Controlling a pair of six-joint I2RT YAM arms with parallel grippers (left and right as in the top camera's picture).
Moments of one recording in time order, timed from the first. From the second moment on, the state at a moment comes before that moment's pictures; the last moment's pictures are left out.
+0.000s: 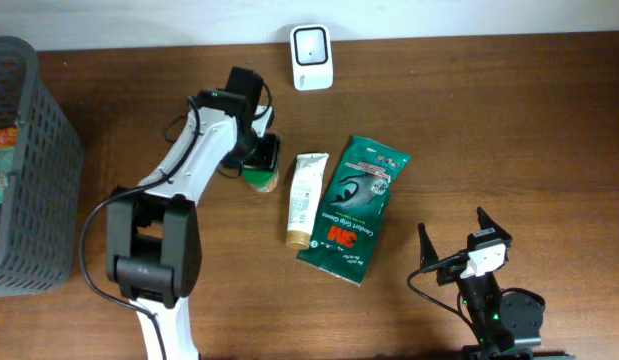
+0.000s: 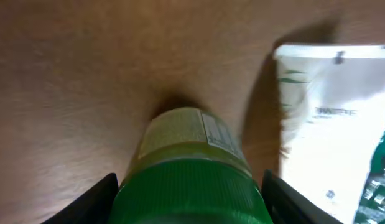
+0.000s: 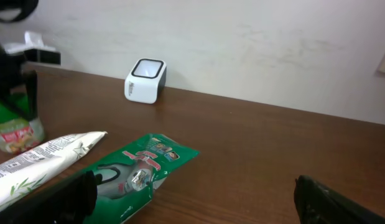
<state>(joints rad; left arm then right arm) -0.27 2.09 1.65 -0.98 0.11 -0.10 0.01 0.01 0.01 -0.06 -0.21 -0.09</state>
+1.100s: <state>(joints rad) 0.37 1.90 2.54 -1.40 0.02 -0.05 0.01 0.01 0.01 -0.06 -0.21 -0.09</state>
